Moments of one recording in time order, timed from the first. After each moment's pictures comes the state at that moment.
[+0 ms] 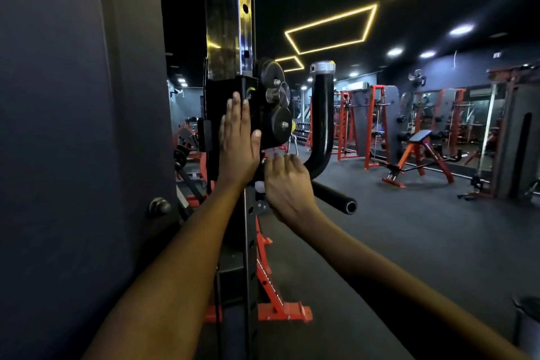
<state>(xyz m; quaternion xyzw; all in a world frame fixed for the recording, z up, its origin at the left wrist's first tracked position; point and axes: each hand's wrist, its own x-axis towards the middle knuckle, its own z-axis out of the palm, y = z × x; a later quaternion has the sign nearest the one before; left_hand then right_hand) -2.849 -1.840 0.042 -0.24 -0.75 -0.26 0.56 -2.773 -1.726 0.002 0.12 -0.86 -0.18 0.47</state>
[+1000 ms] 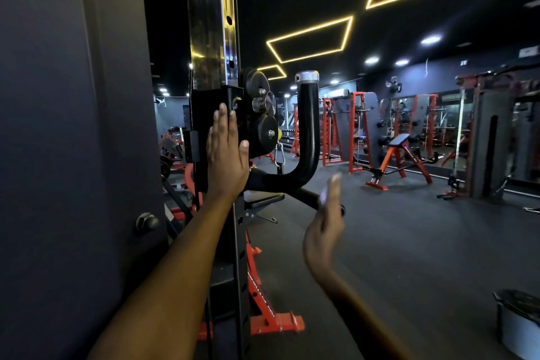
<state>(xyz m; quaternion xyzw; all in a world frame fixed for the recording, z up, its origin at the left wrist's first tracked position) -2.851 -1.837 0.037 -0.24 -0.73 -0.28 0.57 -2.751 -1.696 -0.064 0.11 -0.60 0.58 0.54</state>
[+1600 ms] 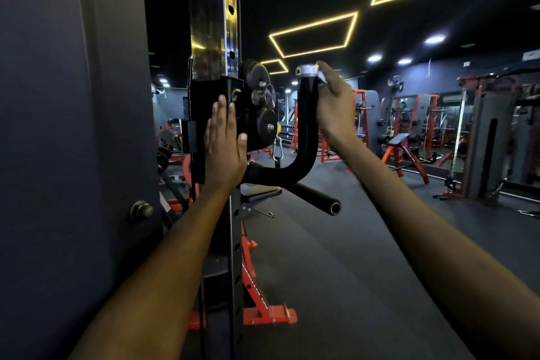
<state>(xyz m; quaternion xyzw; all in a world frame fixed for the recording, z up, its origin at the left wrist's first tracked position) -2.851 -1.837 0.038 -0.23 -0.74 -0.28 0.56 -2.736 -1.668 0.126 0.11 -0.68 0.51 0.51</state>
